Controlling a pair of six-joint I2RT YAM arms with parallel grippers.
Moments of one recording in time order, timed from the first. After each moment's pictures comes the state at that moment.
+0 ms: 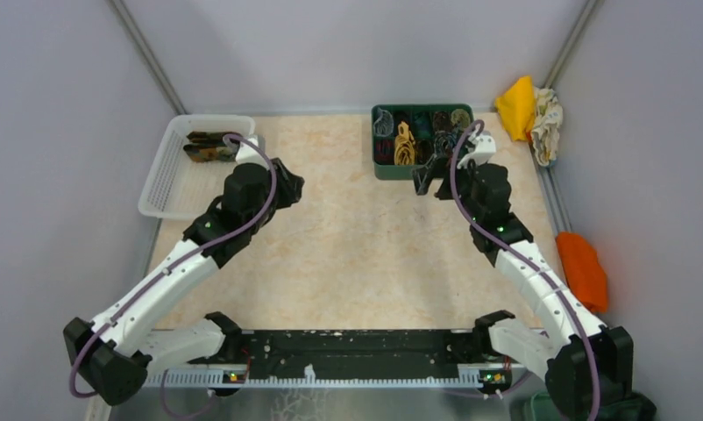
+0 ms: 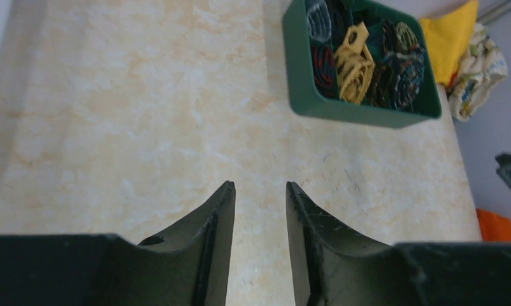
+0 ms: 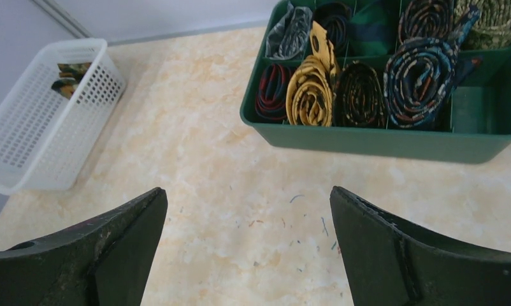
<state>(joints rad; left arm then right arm) -0.64 0.98 0.91 -0.26 -0.35 -0.61 0.30 0.99 0.76 0.06 -0.07 0.36</state>
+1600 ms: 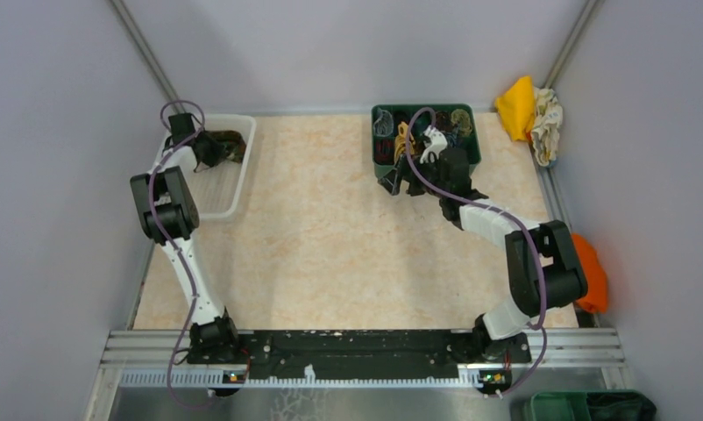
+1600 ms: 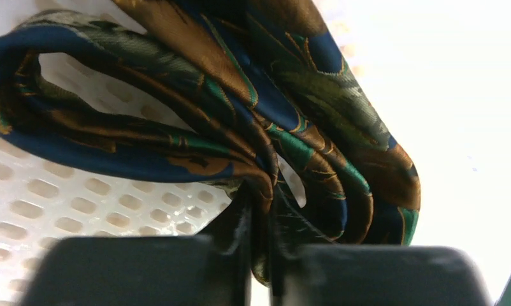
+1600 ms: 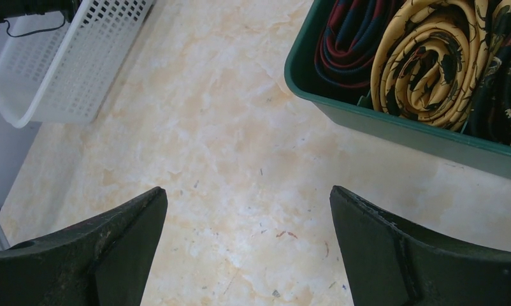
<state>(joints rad) 0.25 2.29 1.73 -0.18 0.19 -0.68 0.30 1.55 0.84 0.35 -0.41 0.39</state>
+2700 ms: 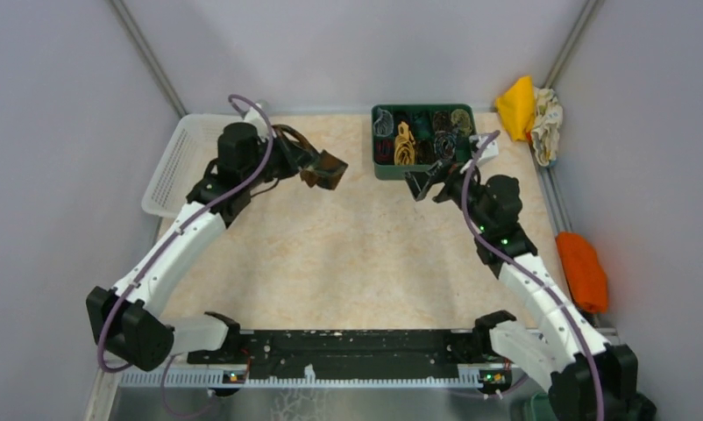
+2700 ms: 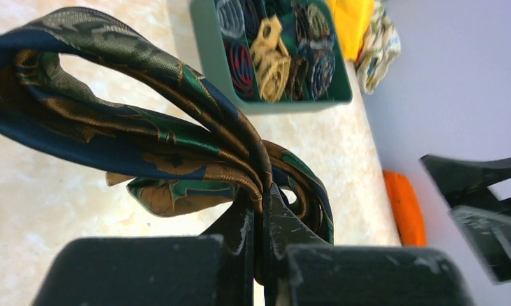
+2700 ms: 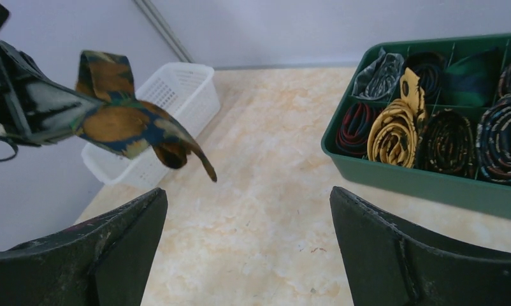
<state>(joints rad) -0.39 1.26 1.17 -0.19 0.14 -0.65 0.30 0.95 0.68 0.28 -0.29 0.45</state>
